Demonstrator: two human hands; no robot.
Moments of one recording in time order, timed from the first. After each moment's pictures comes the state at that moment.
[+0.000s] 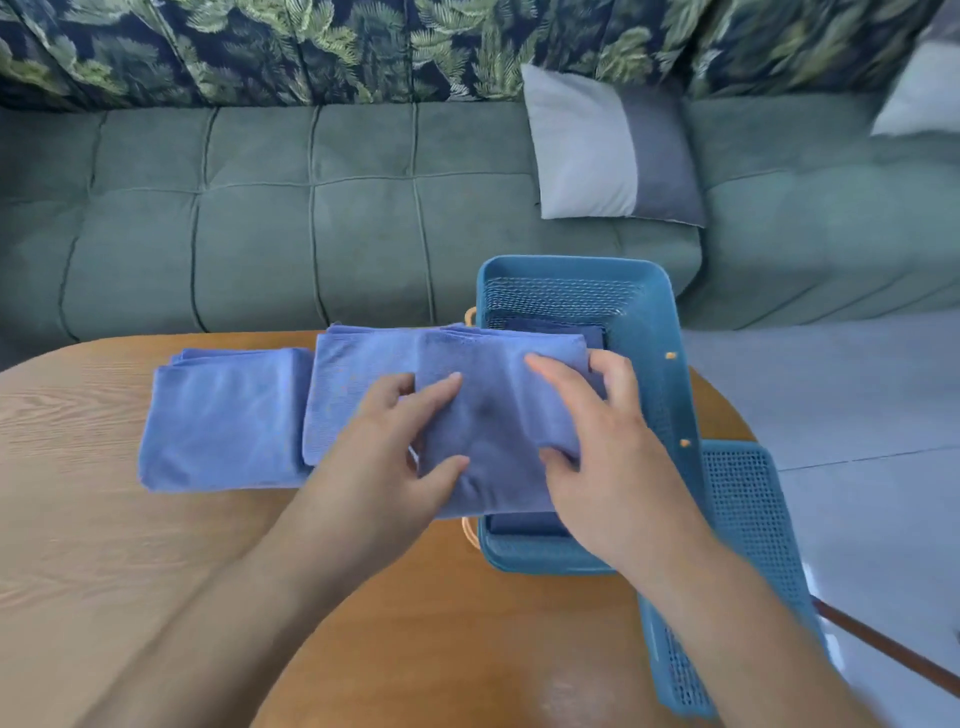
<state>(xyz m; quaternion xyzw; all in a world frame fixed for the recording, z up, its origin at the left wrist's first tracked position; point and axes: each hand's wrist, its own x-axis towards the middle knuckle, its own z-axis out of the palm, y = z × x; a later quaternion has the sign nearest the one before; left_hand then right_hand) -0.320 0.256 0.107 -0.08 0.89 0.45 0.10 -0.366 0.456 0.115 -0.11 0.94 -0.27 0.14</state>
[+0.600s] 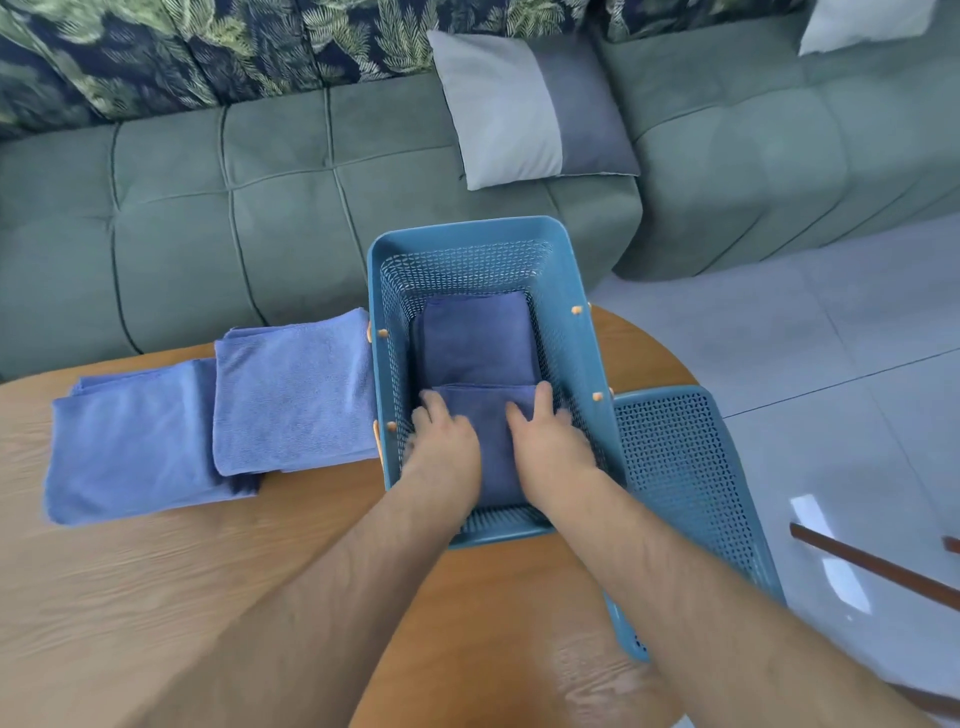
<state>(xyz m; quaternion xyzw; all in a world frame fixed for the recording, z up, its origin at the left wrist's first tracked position) -0.365 0.395 0.006 0.01 0.95 -0.04 0.31 -0.382 0.514 -0.005 -0.09 0.94 0.00 0.33</state>
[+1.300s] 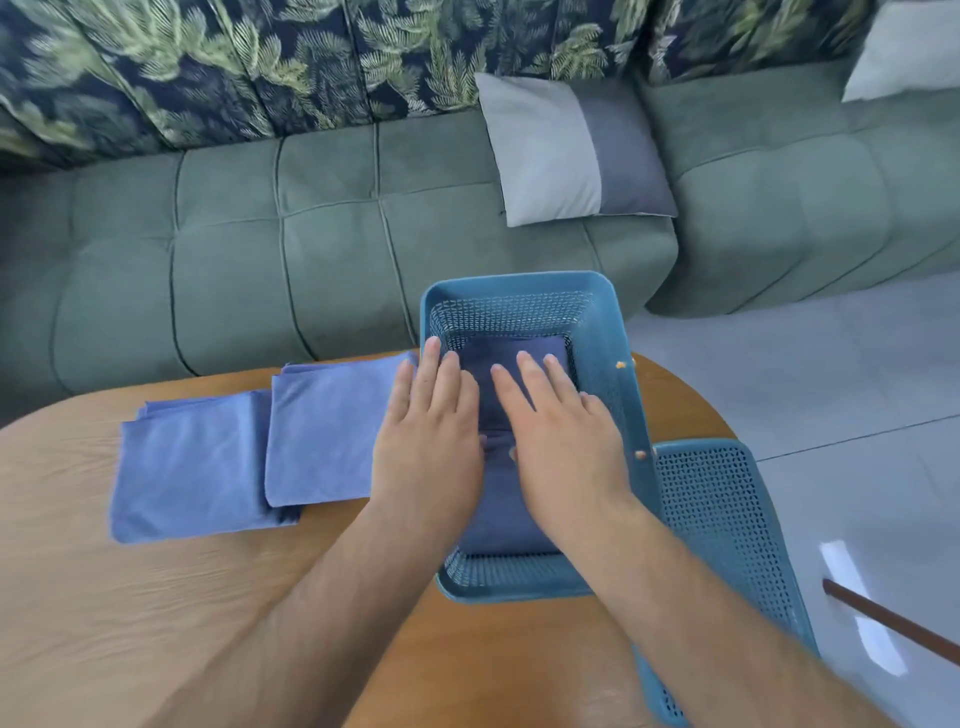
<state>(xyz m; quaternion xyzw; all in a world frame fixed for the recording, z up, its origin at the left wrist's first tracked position) -0.383 0.336 0.059 0.07 1.00 -0.04 0.01 -0.405 0.476 0.074 -0.19 0.97 -0.01 0.12</state>
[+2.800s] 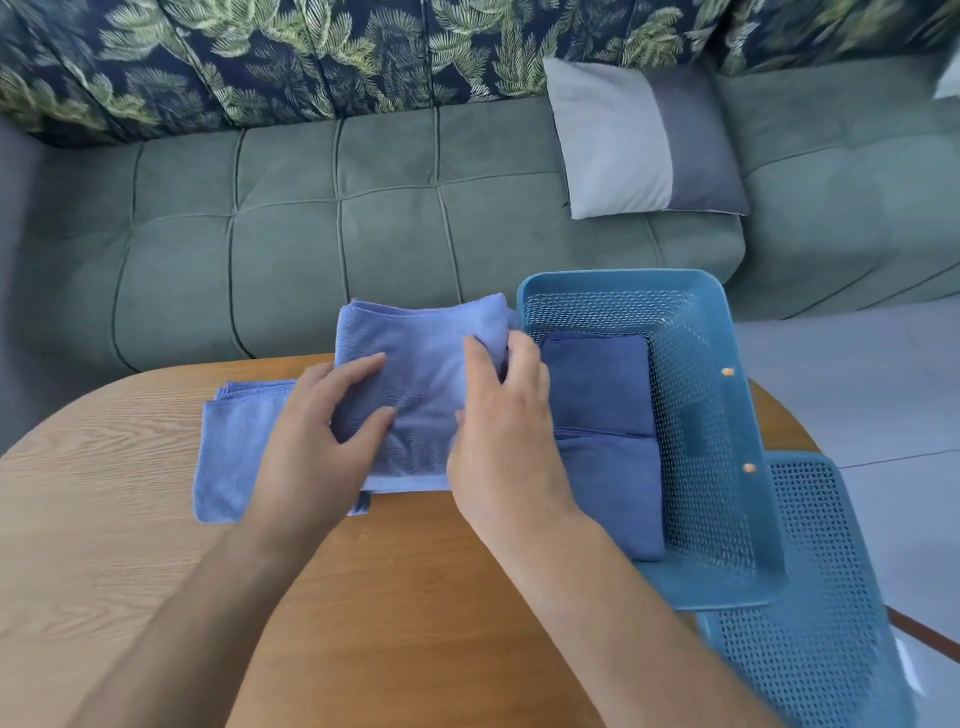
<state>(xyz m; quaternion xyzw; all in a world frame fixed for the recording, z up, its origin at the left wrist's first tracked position) -0.347 0.183 0.079 -0.19 0.88 0.43 -0.02 -0.388 0.335 0.088 -0.11 0.95 -0.29 0.07</state>
